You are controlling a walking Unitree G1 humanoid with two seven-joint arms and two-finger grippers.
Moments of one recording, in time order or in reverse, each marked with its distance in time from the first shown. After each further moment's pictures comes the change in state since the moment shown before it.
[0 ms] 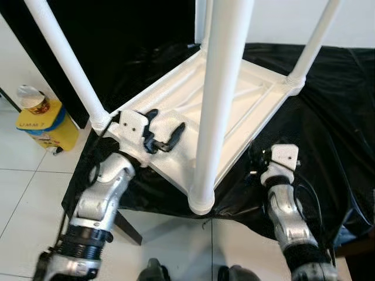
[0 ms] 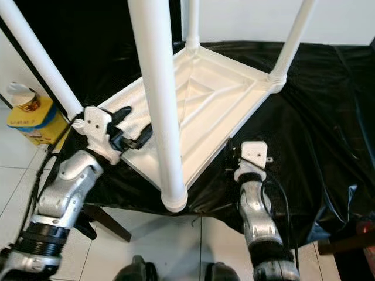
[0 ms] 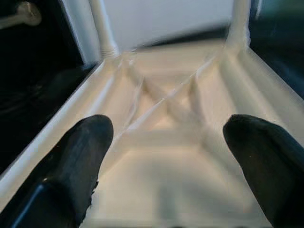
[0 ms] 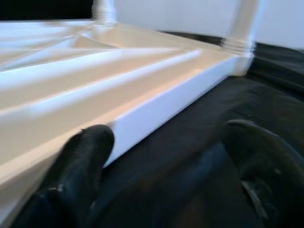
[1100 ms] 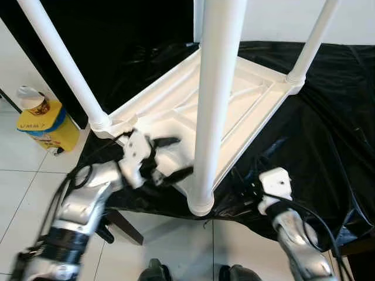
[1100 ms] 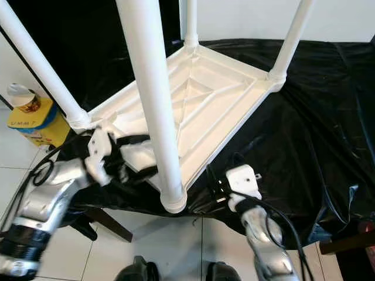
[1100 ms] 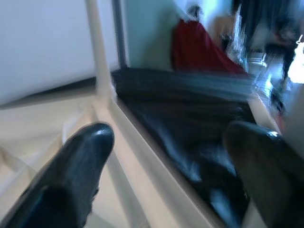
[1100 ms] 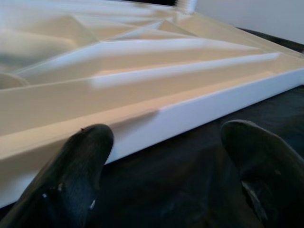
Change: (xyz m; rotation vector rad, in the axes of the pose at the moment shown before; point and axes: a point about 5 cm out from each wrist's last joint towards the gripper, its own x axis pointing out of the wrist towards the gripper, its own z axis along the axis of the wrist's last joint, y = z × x) left arm 0.005 -0.035 0.035 -0.180 -0.269 -0.336; right arm -0.023 0.019 0.012 -0.099 0.060 0.218
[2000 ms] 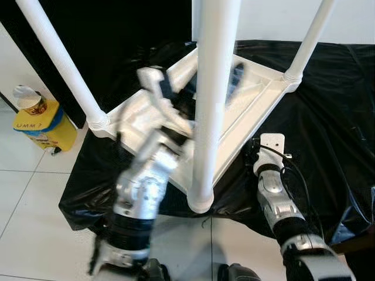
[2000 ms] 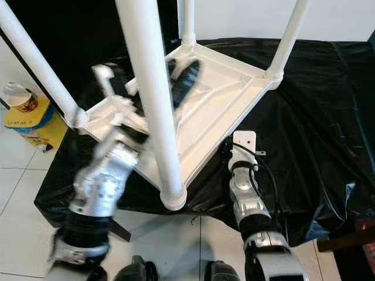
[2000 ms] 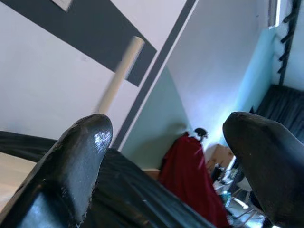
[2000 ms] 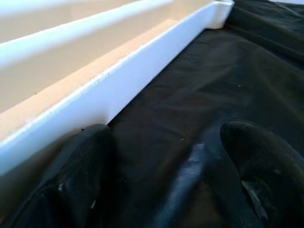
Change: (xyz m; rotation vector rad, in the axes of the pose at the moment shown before) left arm 0.086 -0.036 0.059 -0.490 -0.466 0.155; right arm 0.085 -0.026 -0.021 0.099 0.159 -0.351
